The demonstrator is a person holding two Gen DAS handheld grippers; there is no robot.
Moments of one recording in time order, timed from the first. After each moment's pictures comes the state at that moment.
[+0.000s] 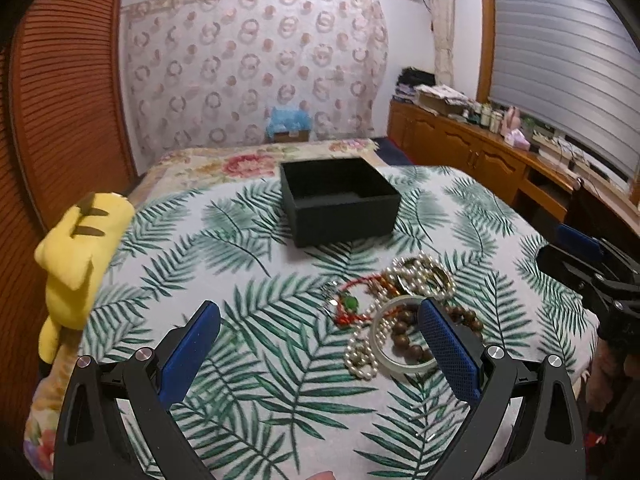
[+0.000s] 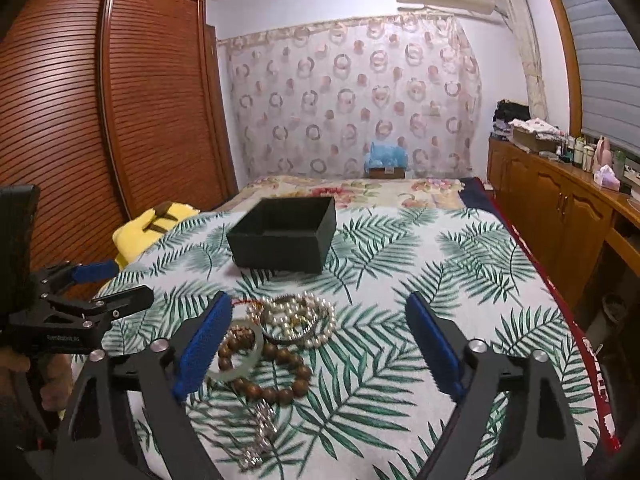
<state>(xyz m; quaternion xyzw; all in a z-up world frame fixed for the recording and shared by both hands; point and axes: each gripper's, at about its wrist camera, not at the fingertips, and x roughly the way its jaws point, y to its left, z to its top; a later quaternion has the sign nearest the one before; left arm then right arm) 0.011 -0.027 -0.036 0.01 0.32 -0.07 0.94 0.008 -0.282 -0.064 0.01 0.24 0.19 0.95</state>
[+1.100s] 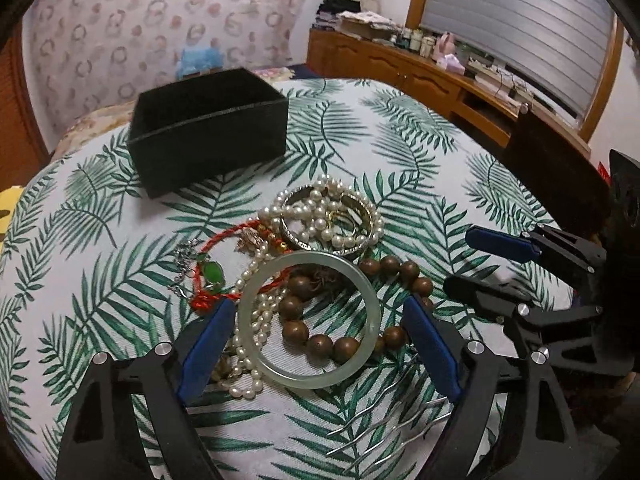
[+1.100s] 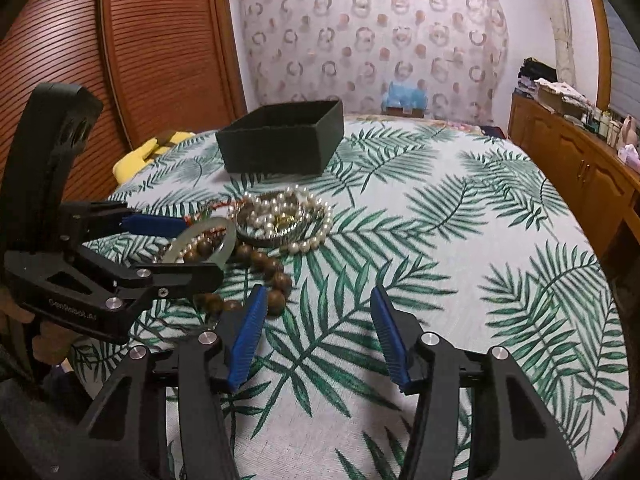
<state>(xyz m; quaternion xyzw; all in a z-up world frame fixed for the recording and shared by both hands) 0.060 -0.097 -0.094 0.04 0.43 -0.21 0.88 0.026 -0.280 -0.130 -0.03 0.35 0.22 0.91</state>
